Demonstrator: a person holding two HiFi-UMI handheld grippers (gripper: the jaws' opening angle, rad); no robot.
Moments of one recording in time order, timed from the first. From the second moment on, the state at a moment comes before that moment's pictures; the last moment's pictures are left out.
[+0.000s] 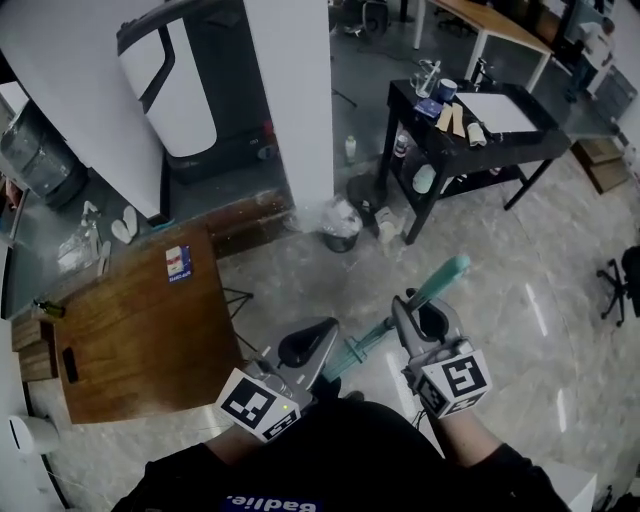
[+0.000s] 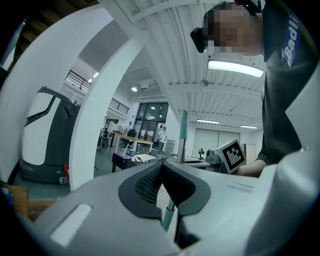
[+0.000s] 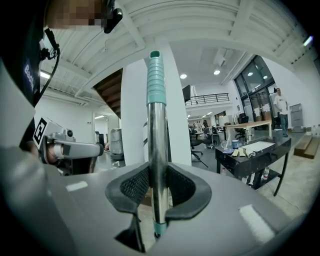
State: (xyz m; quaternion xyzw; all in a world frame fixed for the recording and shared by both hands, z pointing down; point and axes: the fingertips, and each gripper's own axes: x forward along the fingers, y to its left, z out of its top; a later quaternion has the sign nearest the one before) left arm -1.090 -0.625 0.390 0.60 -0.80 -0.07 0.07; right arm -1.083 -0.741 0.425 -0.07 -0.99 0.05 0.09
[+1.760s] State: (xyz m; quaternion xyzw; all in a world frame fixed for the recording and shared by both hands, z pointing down) left arm -1.372 -0.633 0.425 0.32 -0.93 -0.05 0.15; right arm -1.582 -0.809 0.711 -0.18 -0.91 0.02 0.38
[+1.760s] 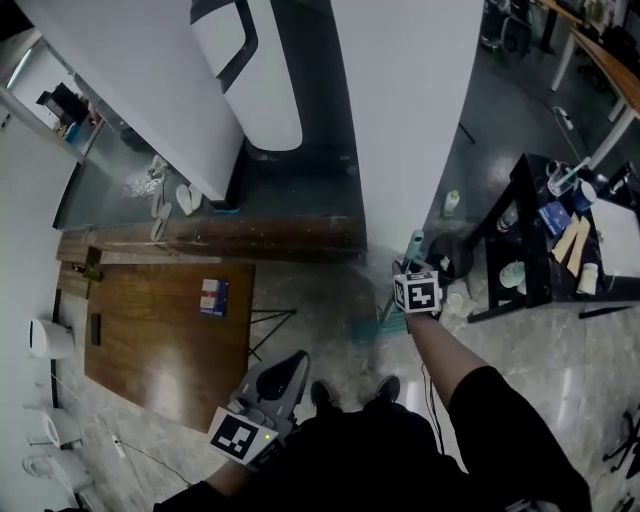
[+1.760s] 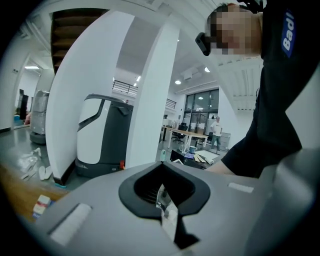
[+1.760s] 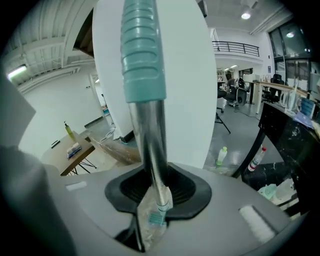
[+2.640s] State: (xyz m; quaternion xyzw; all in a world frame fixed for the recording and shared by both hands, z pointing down) left arm -1.357 -0.575 0.459 0.25 -0.95 -0.06 0.20; right arm -1.729 -0.816 0.748 -0.12 -0.89 0.00 0.44
